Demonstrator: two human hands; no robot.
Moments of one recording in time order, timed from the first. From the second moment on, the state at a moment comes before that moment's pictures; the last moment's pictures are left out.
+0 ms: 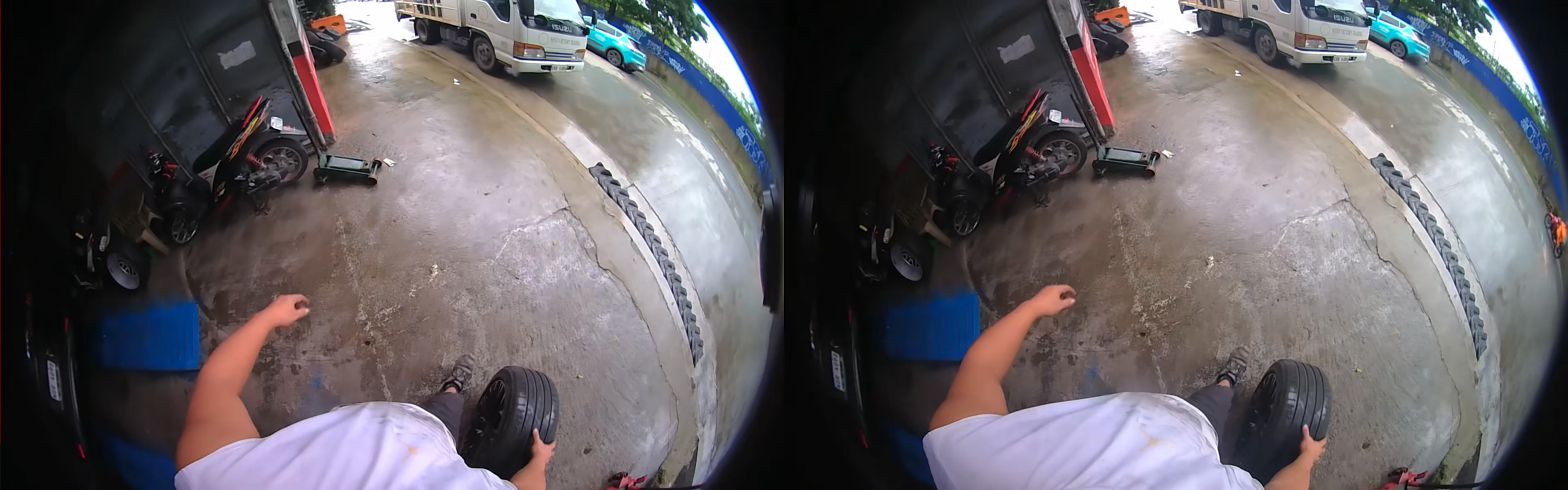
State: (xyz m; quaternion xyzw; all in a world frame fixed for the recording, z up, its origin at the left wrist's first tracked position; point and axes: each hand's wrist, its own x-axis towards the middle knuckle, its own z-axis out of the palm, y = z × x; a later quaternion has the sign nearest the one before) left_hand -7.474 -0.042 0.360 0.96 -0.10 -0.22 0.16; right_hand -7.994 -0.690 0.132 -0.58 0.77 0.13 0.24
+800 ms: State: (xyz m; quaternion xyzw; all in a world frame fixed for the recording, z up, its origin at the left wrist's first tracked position) left_hand -7.043 -0.186 0.226 0.88 0.20 -0.43 0.12; right_hand -7.126 -1.071 0.116 -0.76 0.58 0.15 0.27
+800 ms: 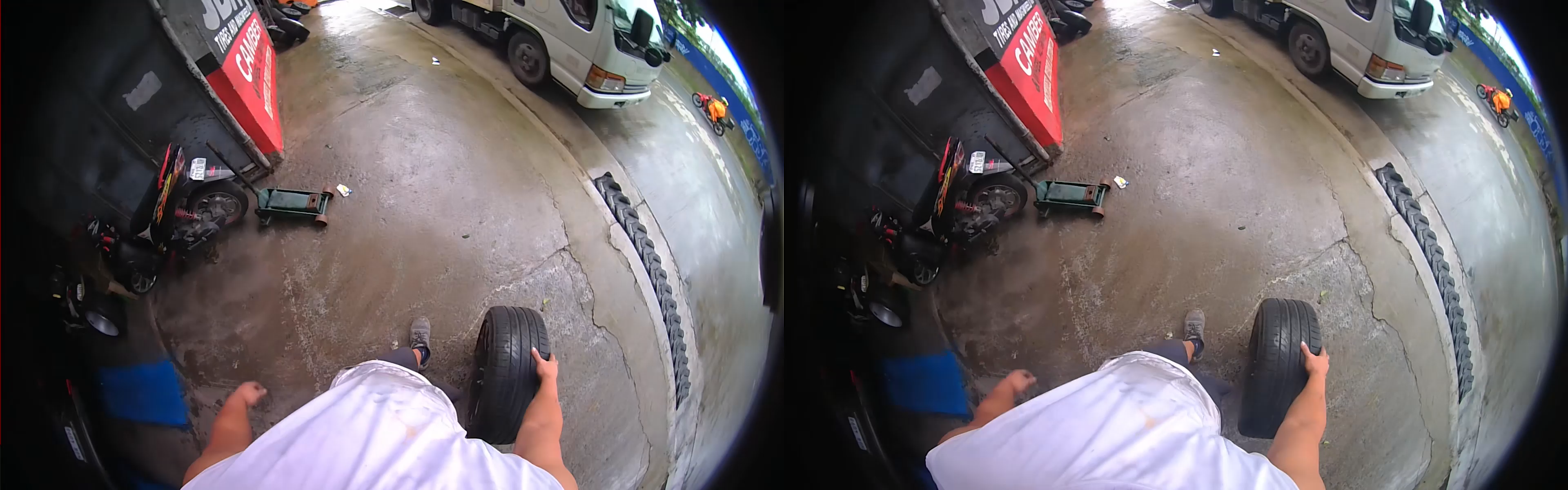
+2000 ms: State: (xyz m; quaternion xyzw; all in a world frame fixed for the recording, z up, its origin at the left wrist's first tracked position) left_hand -6.063 -0.272 0.218 0.74 0.27 -0.62 0.08; right_hand -5.793 -1.106 0.107 -0.84 0.48 0.20 0.17
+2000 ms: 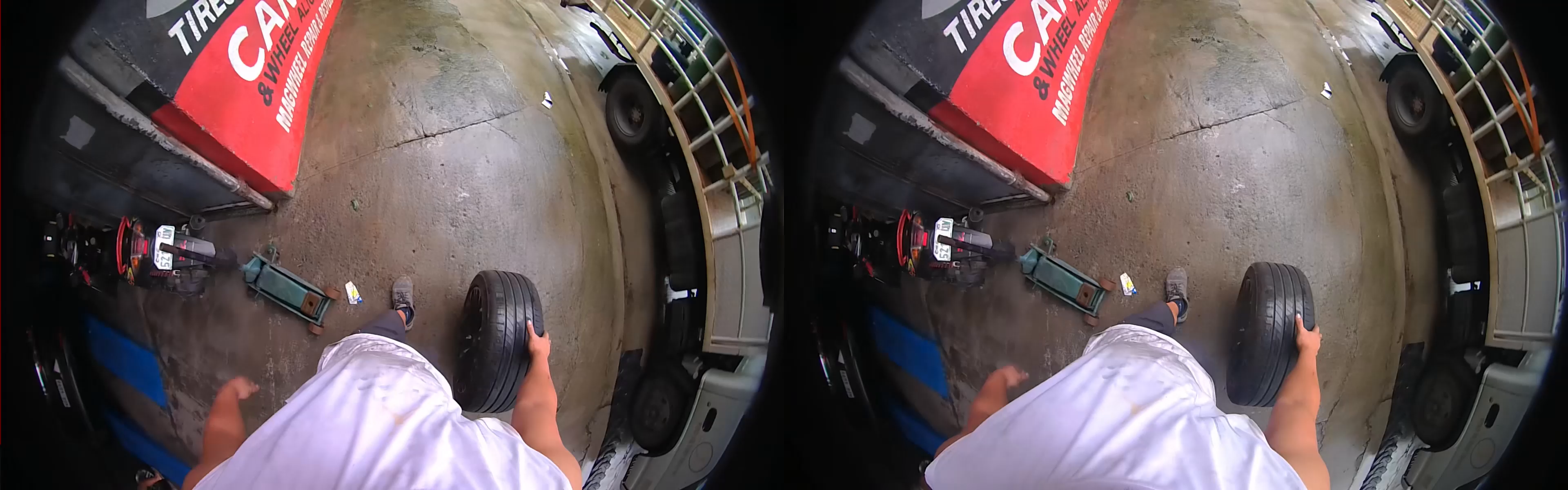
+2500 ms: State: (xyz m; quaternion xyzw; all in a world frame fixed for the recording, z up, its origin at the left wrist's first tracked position) left_hand -5.213 -0.418 0.353 0.93 -0.19 -0.21 0.25; right_hand -5.352 -1.033 0.067 -0.77 0.50 0.27 0.29
